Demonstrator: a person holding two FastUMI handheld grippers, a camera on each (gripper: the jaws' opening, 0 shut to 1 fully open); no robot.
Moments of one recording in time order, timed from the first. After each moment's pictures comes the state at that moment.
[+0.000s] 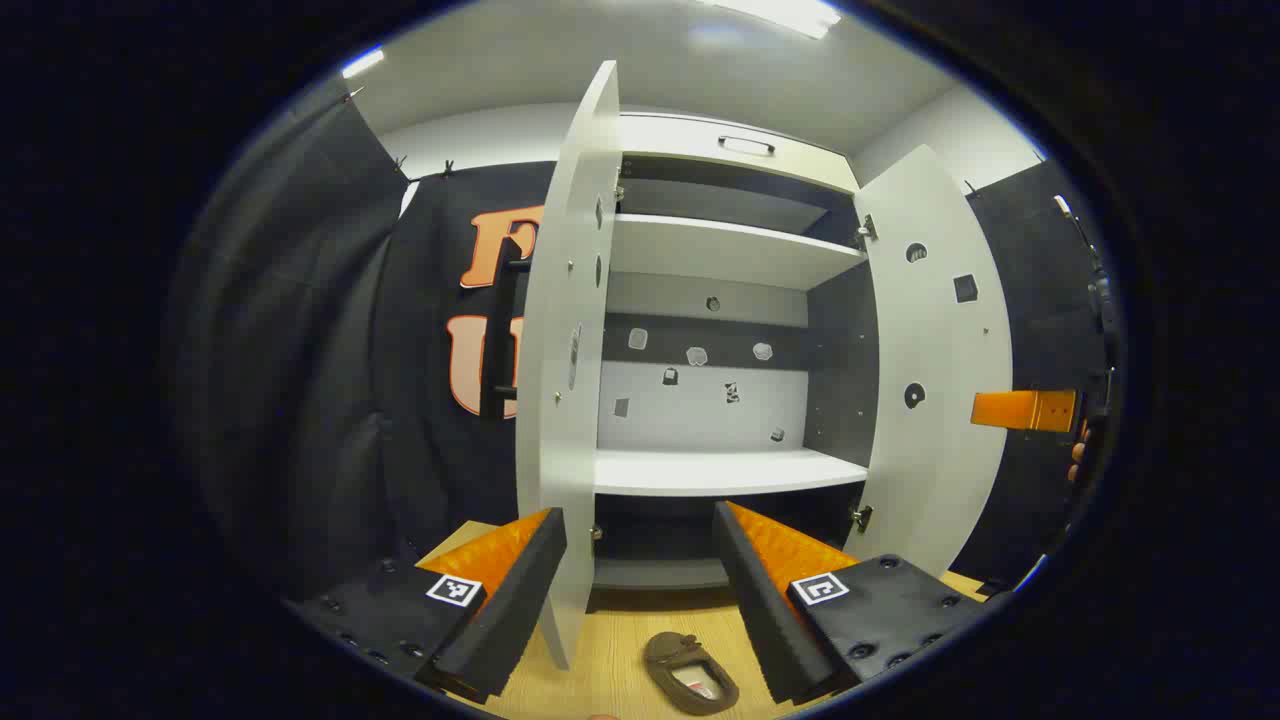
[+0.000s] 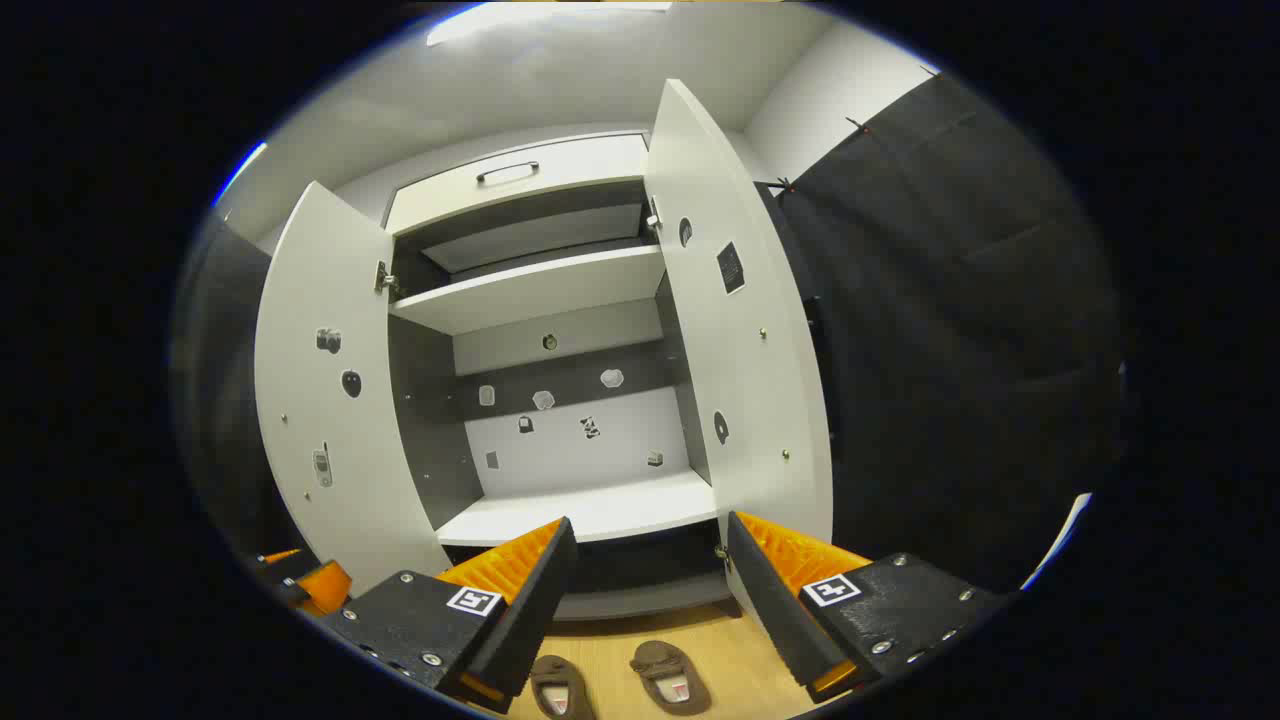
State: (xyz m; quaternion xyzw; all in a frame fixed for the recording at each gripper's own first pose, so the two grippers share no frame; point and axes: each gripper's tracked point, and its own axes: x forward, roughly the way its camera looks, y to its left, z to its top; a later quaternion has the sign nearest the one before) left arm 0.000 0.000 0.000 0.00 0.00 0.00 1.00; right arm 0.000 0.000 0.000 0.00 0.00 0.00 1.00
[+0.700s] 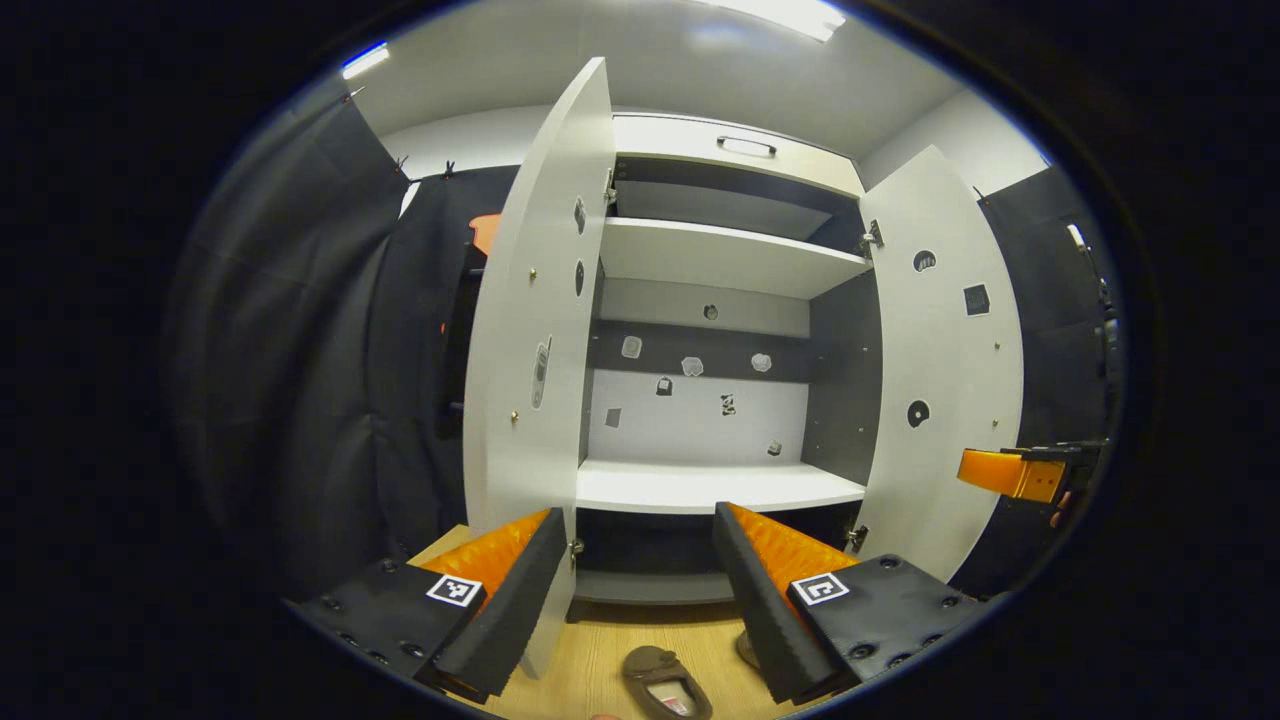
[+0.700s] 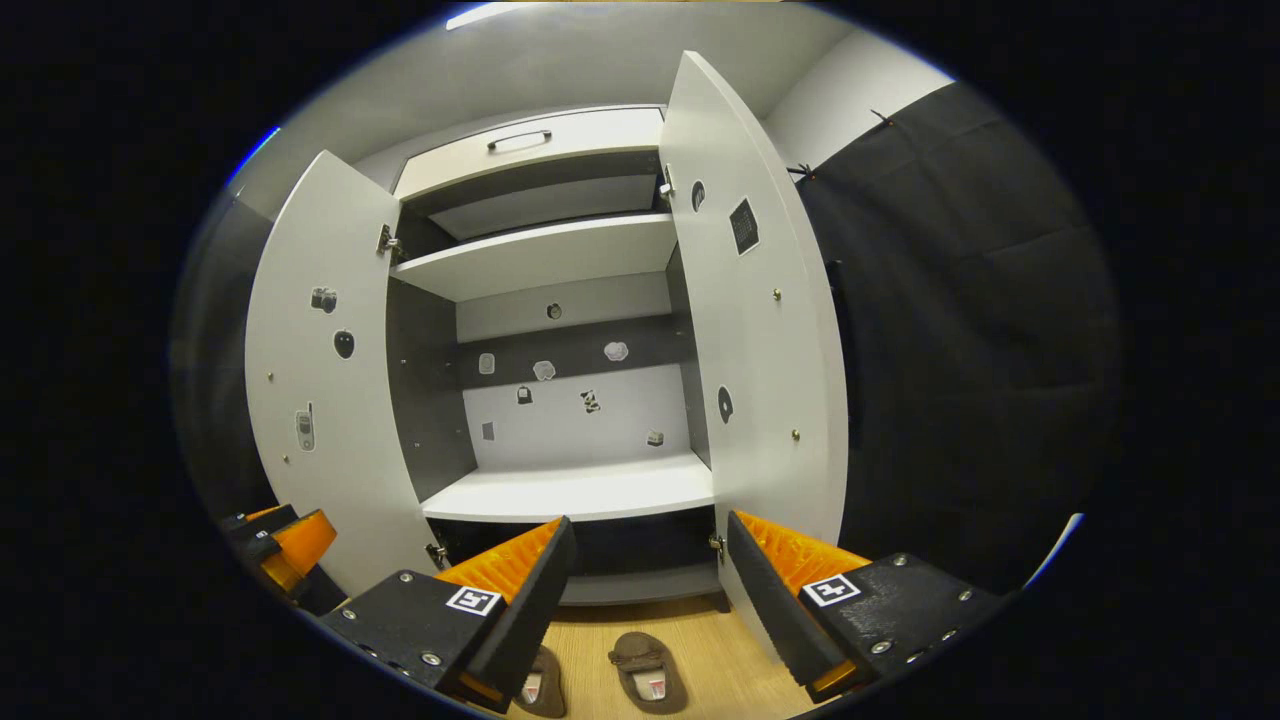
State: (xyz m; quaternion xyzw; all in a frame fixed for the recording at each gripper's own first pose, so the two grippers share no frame) left arm 0.024 -0.033 0.006 0.00 0.00 0.00 1.00; right arm 0.020 -0.014 -0.027 -0.02 0.03 0.02 1.00
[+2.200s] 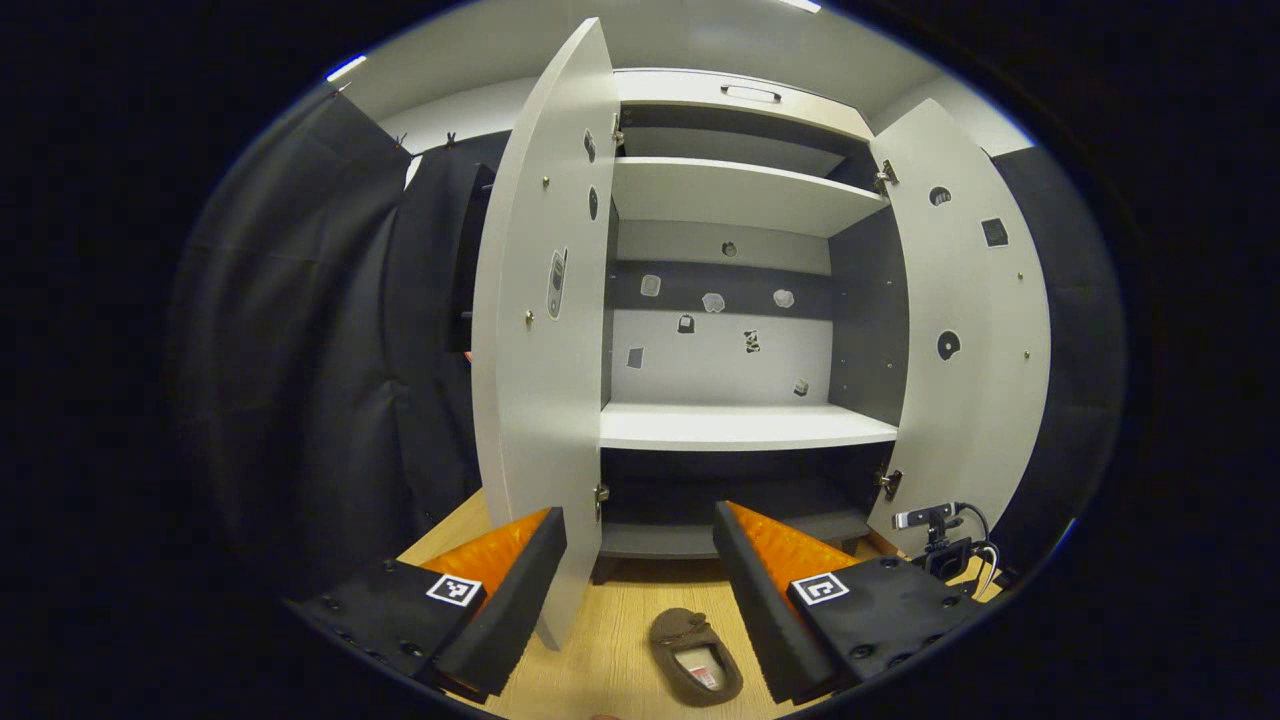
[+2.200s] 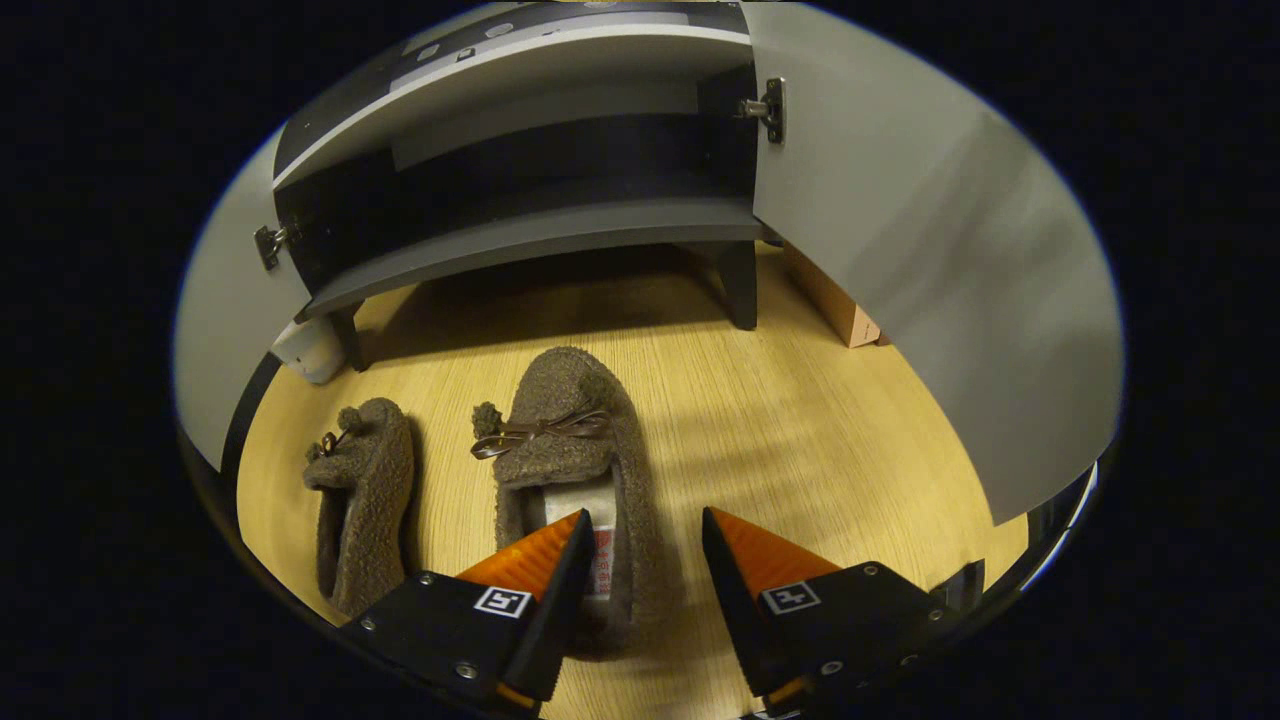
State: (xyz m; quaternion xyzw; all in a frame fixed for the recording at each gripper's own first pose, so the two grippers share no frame) left arm 0.019 -0.013 -0.059 0.02 0.08 0.03 1.00; right arm 0.058 -0.069 -0.447 -0.05 0.45 -0.02 0.89
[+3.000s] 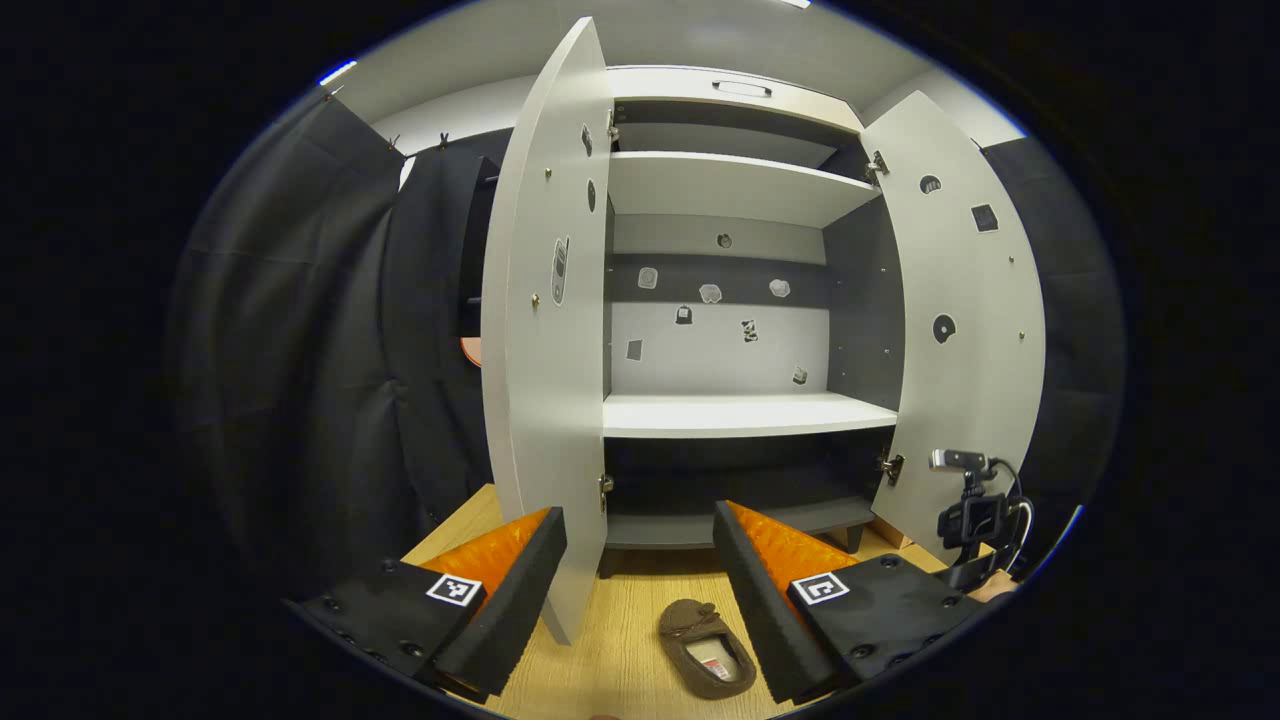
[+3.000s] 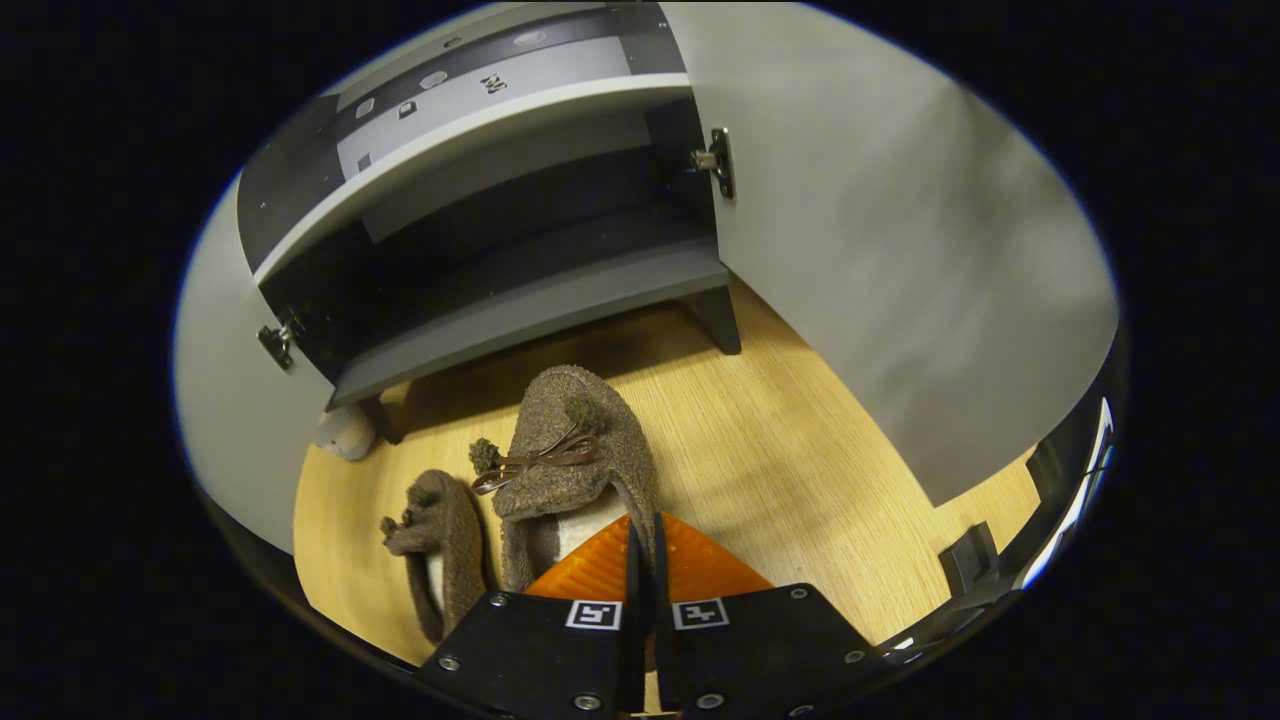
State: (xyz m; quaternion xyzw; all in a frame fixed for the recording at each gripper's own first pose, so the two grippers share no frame) left arm 0.012 -0.010 -0.066 0.03 0.08 0.03 1.00; right arm 0.069 -0.062 -0.384 0.03 0.40 -0.06 0.91
